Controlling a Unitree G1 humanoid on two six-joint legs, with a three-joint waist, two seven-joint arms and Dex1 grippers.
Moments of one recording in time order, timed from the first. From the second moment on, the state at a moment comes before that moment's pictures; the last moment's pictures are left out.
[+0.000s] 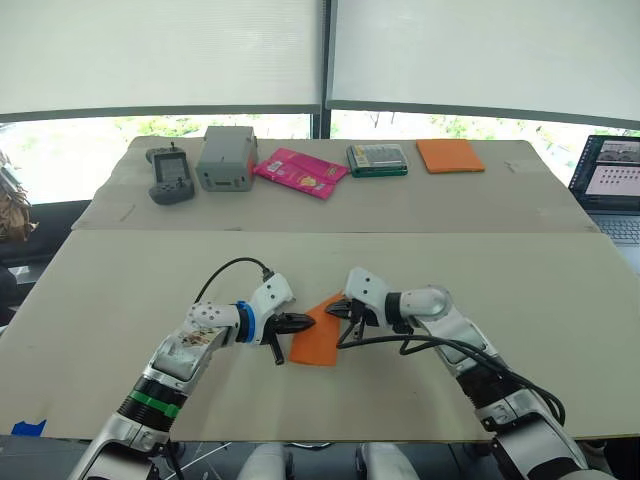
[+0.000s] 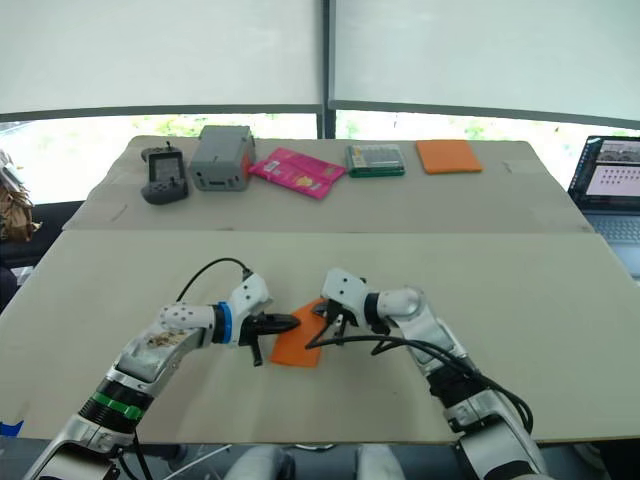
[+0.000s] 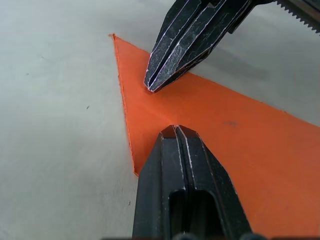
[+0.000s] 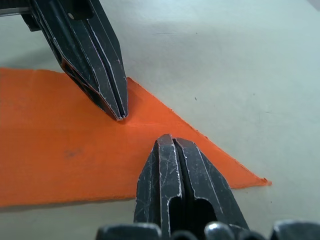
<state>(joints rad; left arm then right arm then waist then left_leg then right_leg) -0.37 0.50 -0.29 0.01 -0.21 0.46 -0.93 -0.48 -0.39 0.35 0.16 -0.04 0.22 0.96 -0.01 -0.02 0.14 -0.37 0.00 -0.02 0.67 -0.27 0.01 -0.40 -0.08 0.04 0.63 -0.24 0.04</state>
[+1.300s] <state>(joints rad) -0.35 0.43 -0.32 -0.01 -0.15 0.44 -0.87 -0.40 -0.44 0.34 0.17 -0.02 -0.01 0.98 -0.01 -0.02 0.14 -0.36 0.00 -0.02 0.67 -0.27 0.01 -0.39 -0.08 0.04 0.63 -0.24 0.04</state>
